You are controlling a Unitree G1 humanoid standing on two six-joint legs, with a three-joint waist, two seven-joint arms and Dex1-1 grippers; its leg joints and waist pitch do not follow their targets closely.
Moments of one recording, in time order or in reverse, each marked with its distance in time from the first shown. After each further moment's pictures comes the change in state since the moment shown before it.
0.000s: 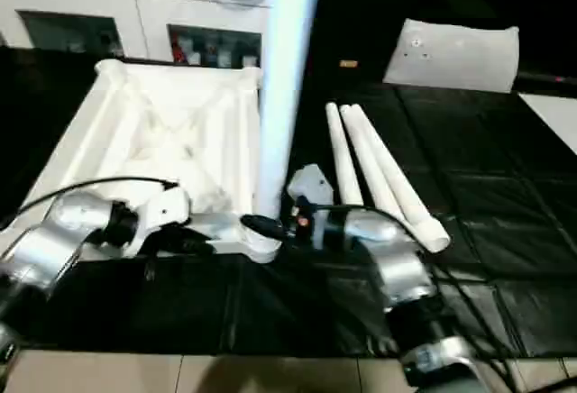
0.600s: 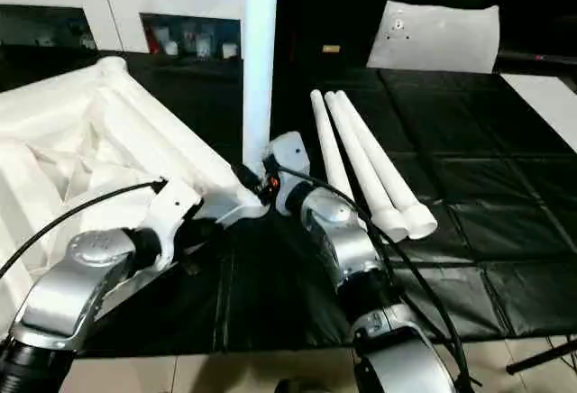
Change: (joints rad) left arm 0.122 -0.265 0.084 -0.340 0.040 0.446 0.449; right arm -0.151 0.153 -0.056 0.183 -0.076 -0.021 -0.369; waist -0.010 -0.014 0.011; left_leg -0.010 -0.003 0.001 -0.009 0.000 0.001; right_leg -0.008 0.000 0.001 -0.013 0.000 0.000
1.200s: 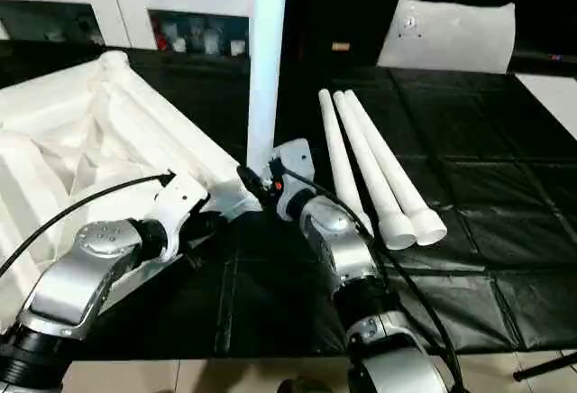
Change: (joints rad) left arm -0.055 0.037 -0.030 0.079 0.005 -0.079 -0.018; right arm 0.058 0.025 -0.050 0.032 0.015 0.003 -0.052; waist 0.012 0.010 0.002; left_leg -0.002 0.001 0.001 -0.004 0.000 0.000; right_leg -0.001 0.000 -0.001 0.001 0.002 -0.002
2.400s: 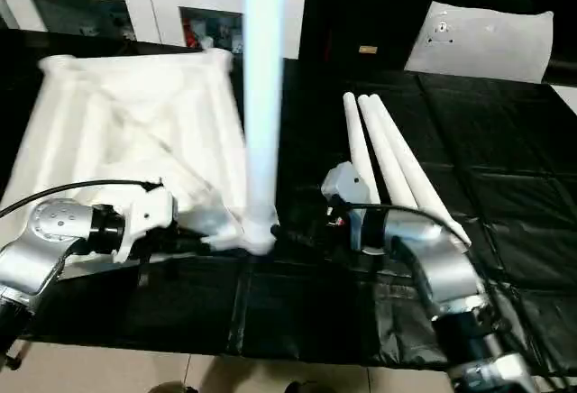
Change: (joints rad) left arm -0.103 0.257 -0.078 0.362 -0.091 -0.634 -0.586; right arm 0.168 -0.457 0.072 -0.487 0.099 0.215 0.596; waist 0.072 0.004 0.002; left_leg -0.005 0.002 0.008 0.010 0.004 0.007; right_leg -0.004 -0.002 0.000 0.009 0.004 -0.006
